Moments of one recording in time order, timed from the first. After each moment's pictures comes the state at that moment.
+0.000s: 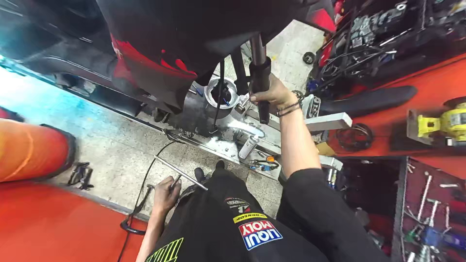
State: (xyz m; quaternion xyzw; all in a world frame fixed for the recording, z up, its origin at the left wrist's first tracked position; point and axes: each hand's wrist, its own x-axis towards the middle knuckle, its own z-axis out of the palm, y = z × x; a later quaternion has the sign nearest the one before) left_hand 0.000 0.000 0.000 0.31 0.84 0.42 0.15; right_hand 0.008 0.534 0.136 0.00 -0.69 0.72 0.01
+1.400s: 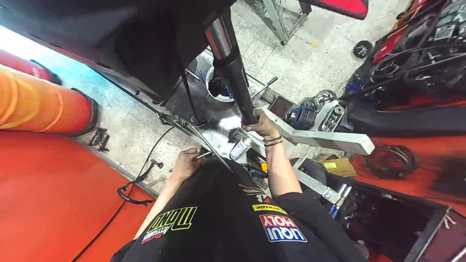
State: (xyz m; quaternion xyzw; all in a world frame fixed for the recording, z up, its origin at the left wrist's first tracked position) left_hand 0.037 0.204 -0.001 0.37 0.83 0.38 0.19; right_hand 0.084 0.577 -0.032 -0.02 -0.60 0.80 0.01
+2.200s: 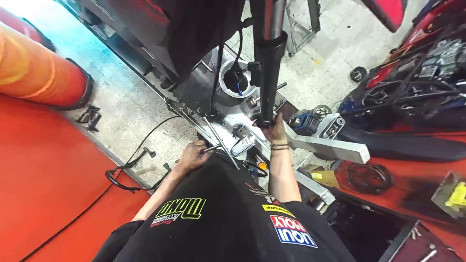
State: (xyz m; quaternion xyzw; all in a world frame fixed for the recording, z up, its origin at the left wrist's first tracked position) left_hand 0.056 0.187 -0.013 0.36 0.81 0.42 0.18; right_hand 0.113 0.560 -0.043 -0.13 -0.51 0.85 0.07
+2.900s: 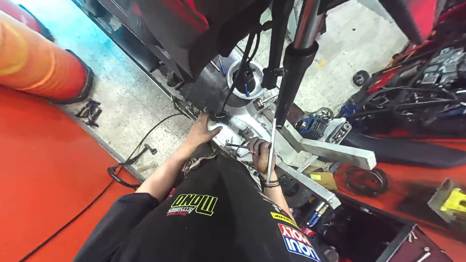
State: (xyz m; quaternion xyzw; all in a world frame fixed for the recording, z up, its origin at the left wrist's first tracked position) left_hand -0.034 0.216 -0.042 0.23 0.88 0.38 0.20; right_hand 0.147 0.423 0.003 -0.06 -0.55 0.81 0.19
